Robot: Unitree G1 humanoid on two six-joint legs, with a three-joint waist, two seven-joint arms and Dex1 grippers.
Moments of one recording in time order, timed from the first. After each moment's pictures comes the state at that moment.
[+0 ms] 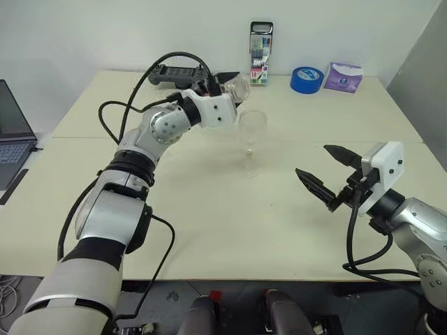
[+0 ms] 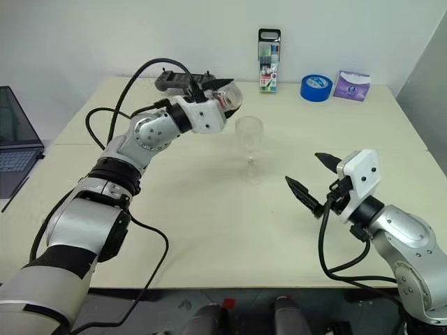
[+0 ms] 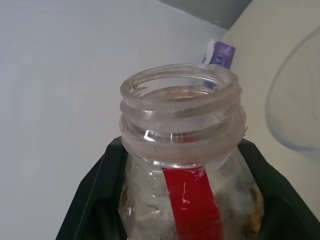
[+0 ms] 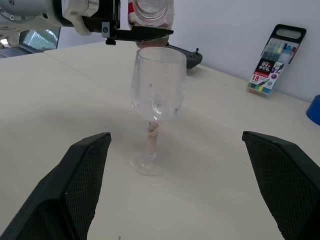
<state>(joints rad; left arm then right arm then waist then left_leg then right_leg) -1.25 0.48 -0.33 1.07 0.52 -0.84 -0.25 -0.14 -0.59 -0.24 -0.75 0.58 0.70 0.45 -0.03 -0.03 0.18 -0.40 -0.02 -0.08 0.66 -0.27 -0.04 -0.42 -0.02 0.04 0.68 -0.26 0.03</state>
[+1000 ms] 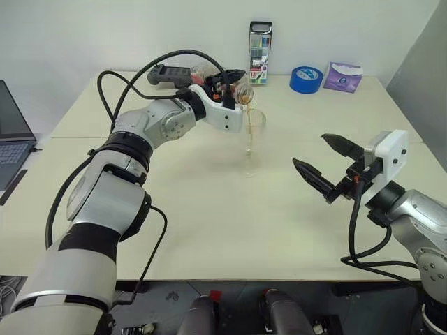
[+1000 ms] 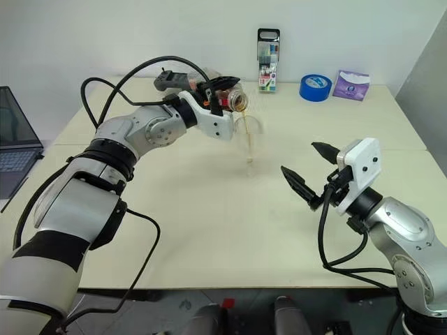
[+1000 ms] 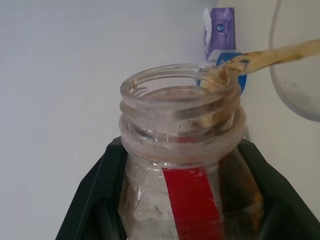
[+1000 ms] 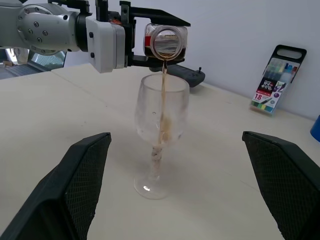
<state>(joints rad) -1.39 0.50 -0.52 1.18 0.81 -0.81 0.08 -0.21 -0.59 -0.23 -0.75 0.65 0.71 0.41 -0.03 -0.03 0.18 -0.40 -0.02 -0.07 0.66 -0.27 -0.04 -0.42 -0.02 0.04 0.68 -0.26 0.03</state>
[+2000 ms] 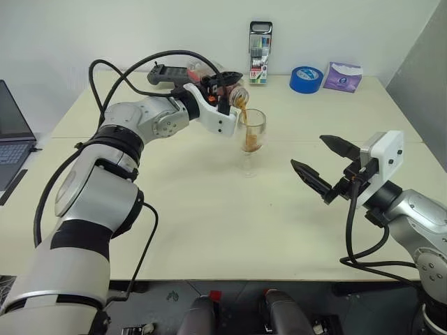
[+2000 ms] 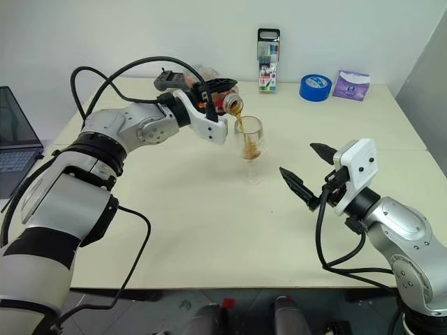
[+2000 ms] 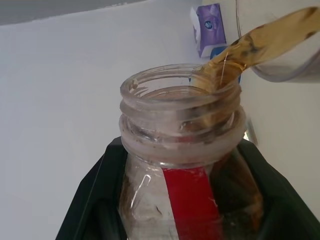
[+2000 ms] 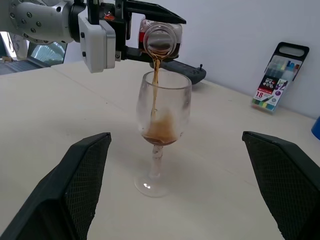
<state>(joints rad) -1.44 0.56 -0.59 1.20 0.90 -0.86 0.15 -0.22 -0.61 -0.21 -0.74 0.65 0.71 0.39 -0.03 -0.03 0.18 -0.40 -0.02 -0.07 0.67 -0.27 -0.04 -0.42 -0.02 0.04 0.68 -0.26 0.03</state>
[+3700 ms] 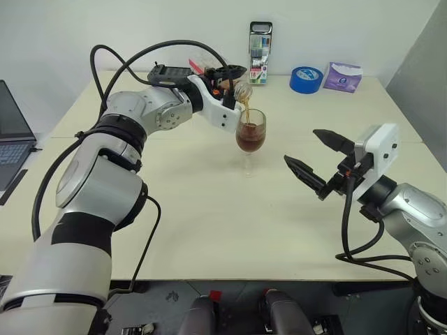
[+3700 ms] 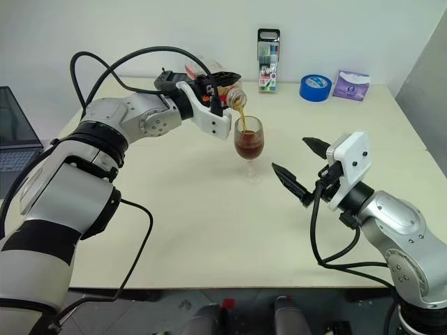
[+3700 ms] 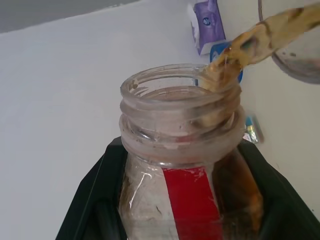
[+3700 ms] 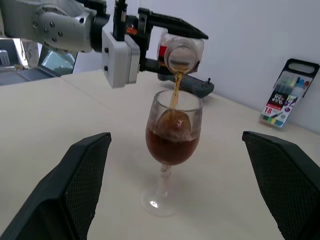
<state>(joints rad) -1.51 0.52 -0.64 1.26 0.90 -0.84 0.14 -0.31 -0.59 -0.16 -0.74 0.67 0.72 0.37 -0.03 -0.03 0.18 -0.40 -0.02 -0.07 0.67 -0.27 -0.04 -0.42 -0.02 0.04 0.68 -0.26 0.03</state>
